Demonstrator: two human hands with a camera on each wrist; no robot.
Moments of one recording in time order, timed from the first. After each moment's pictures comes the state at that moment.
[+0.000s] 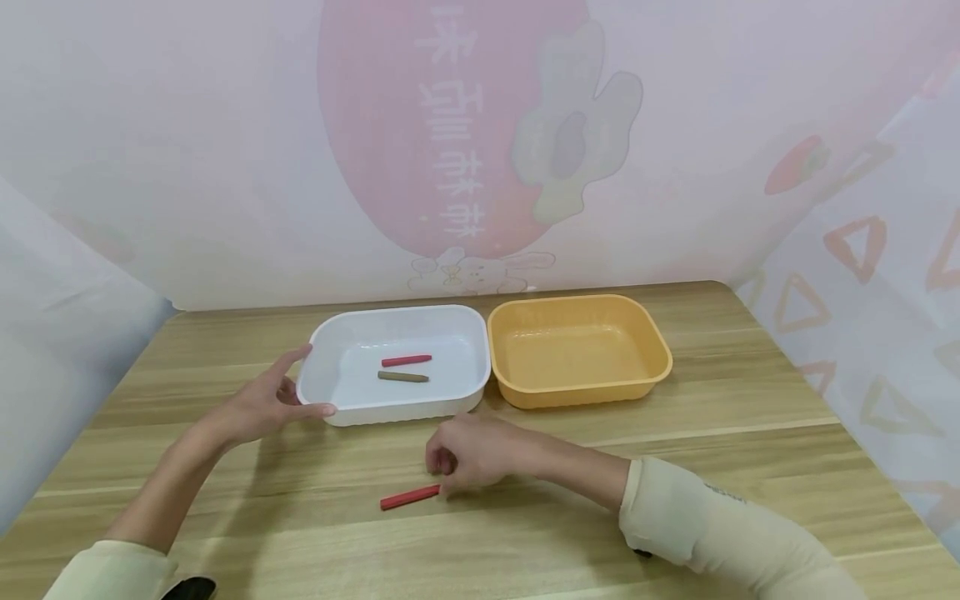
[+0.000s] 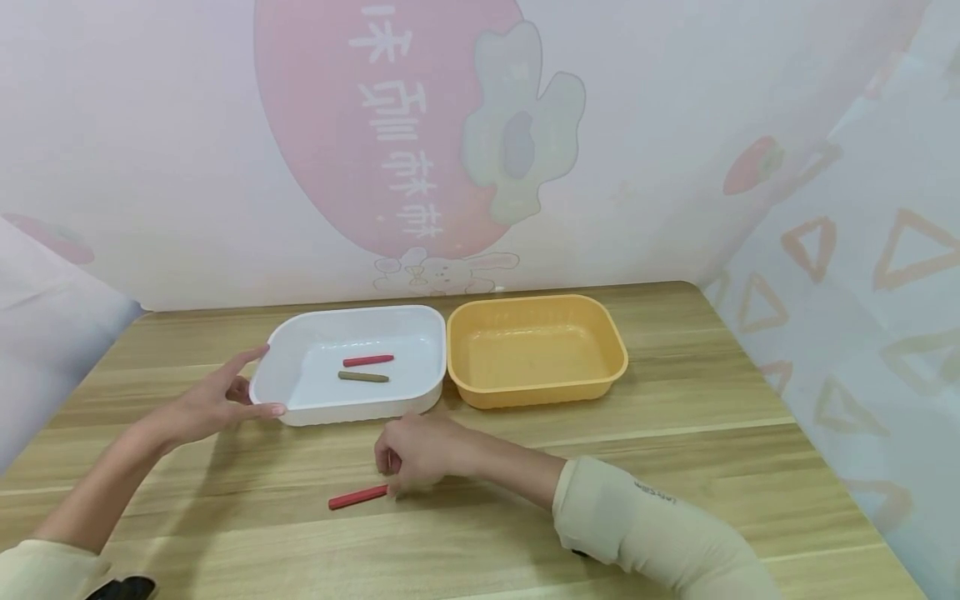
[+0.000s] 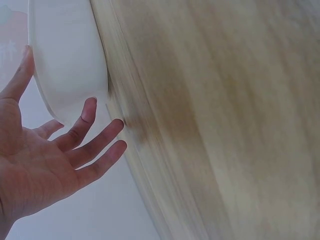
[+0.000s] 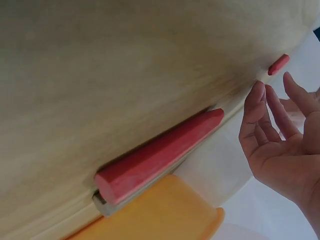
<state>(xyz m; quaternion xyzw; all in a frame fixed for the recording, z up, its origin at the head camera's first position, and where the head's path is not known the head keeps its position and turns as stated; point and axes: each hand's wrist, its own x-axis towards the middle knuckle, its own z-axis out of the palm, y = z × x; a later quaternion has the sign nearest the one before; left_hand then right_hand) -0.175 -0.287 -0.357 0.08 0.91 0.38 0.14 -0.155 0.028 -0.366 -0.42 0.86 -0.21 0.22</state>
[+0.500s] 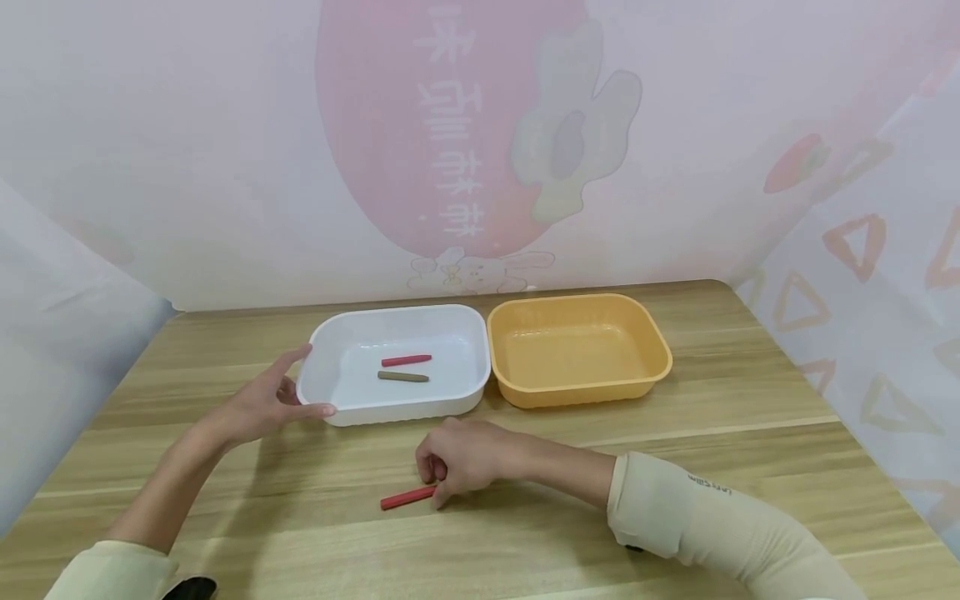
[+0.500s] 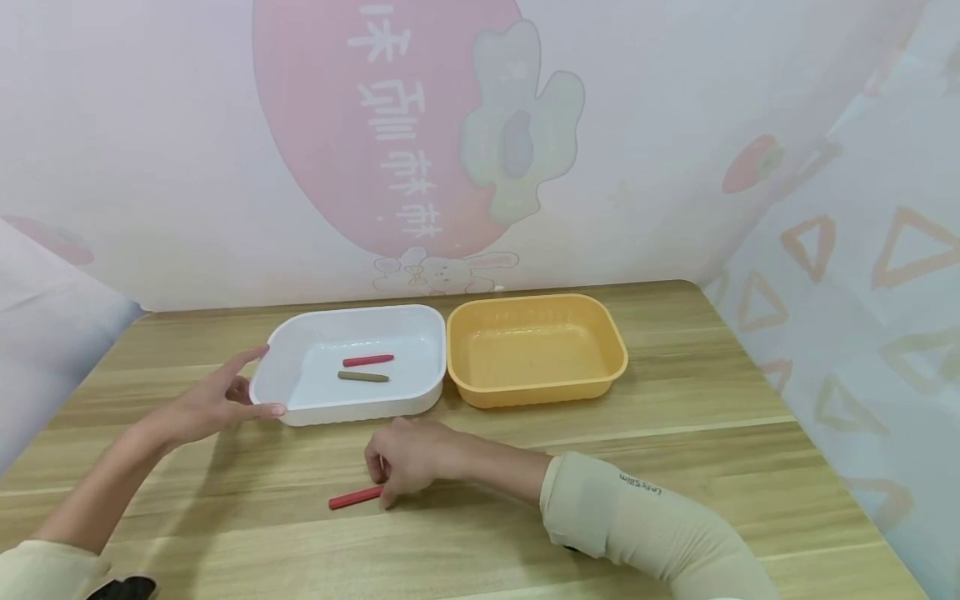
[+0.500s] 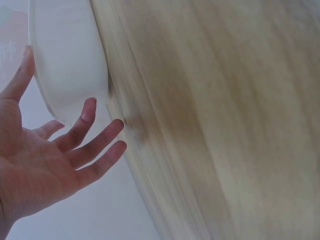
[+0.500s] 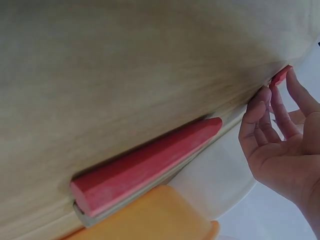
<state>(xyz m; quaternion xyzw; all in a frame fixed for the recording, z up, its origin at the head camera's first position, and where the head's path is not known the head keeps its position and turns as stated) -0.175 -0.286 -0.358 0.08 0.92 0.37 0.14 -0.153 0.016 -0.370 -0.42 0.86 -0.17 0.23</state>
